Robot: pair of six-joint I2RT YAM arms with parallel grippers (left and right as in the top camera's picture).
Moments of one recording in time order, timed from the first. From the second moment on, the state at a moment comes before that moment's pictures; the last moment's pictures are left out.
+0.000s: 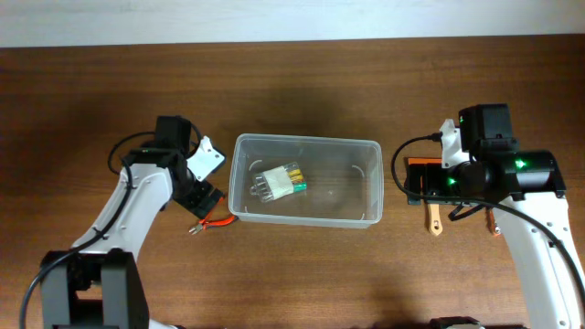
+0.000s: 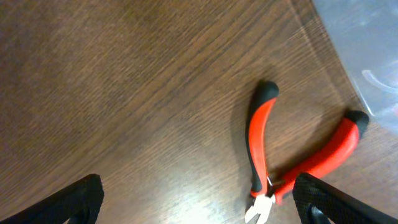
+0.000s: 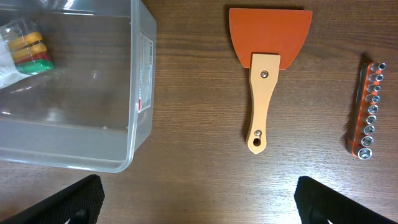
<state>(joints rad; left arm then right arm) -0.06 1.65 1.07 -0.78 -0.03 0.60 0.02 1.31 1.28 -1.23 -0.08 0.05</state>
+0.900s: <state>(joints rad) -0.06 1.76 0.98 -0.71 0.01 0.61 0.02 1.31 1.28 -1.23 -0.08 0.05</state>
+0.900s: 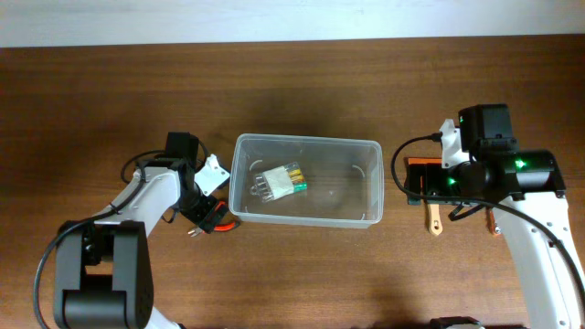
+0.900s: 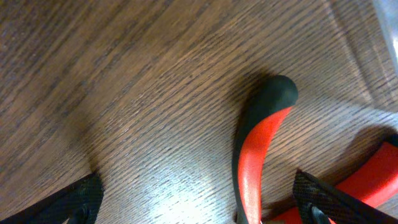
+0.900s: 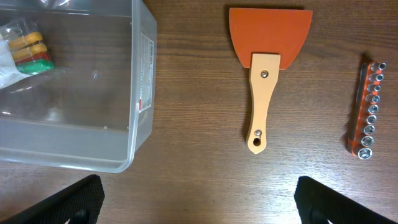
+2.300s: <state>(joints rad) -0.06 1.77 0.99 -0.70 0.01 0.60 0.02 1.31 1.28 -1.24 -0.08 0.05</state>
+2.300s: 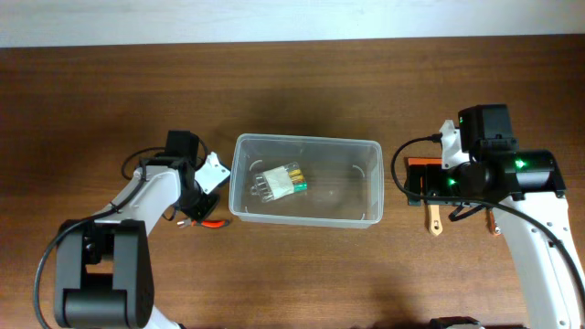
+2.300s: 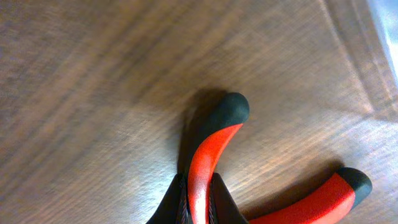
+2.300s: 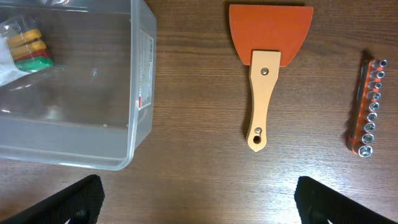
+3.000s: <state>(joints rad) -0.09 1.76 1.63 -1.15 -0.03 0.56 0.02 1.31 1.28 -1.25 -0.08 0.05</state>
